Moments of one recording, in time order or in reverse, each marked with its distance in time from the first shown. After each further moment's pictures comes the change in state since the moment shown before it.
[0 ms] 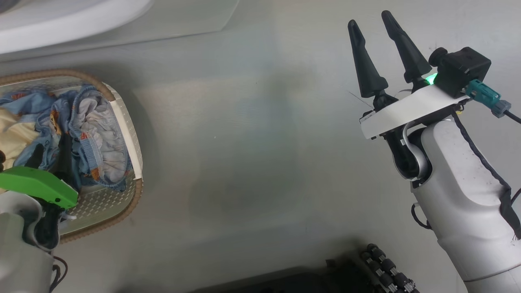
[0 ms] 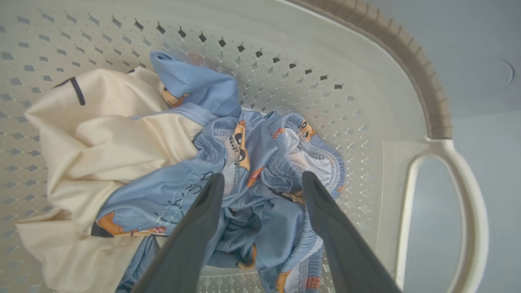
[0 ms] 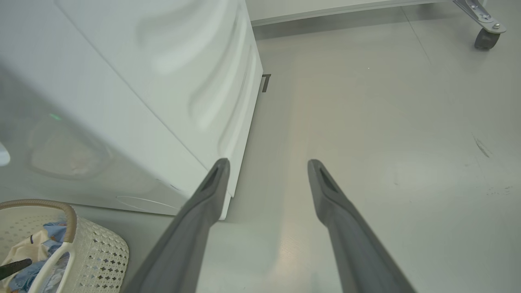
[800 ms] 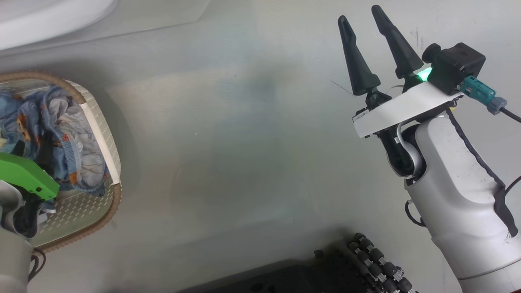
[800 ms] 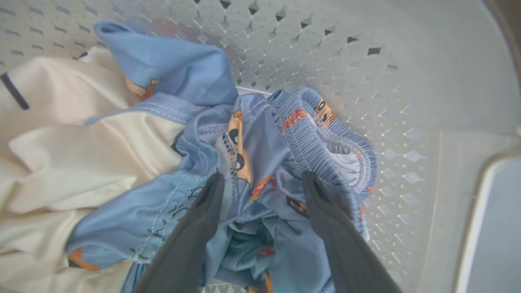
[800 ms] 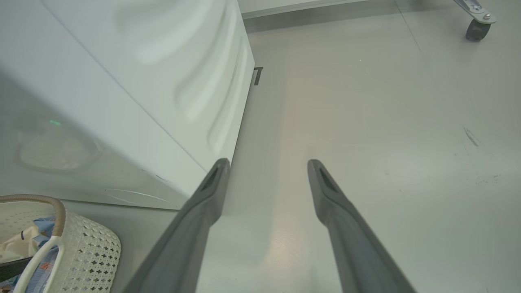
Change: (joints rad) left arm -0.118 0.067 -0.082 0.151 -0.012 0.000 0.052; right arm -0.016 0.026 -0.003 -0.002 -0.008 0.000 -0.001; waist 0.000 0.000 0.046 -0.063
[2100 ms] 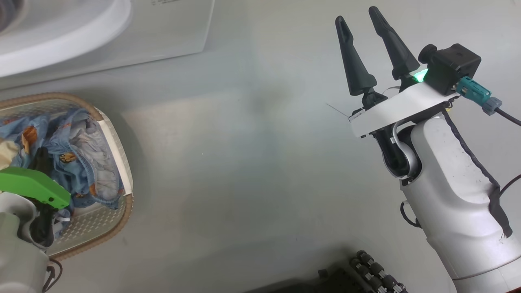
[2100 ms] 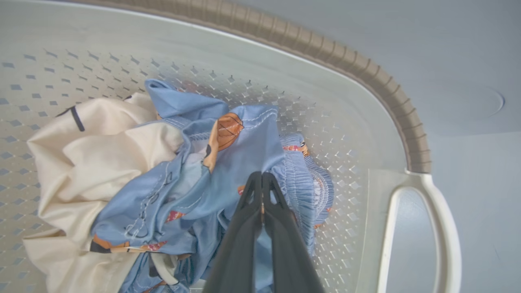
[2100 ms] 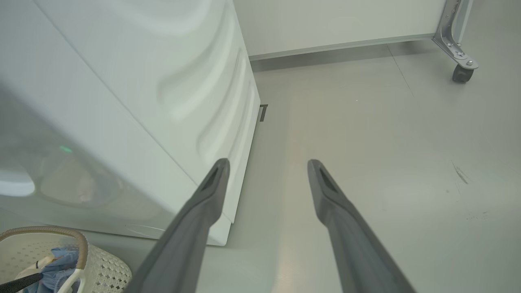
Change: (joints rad) left arm 0.020 -0.022 -0.093 0.042 -0.151 0.000 -0.105; right arm 0.001 0.025 -0.012 0.013 -0.008 0.000 0.000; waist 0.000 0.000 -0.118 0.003
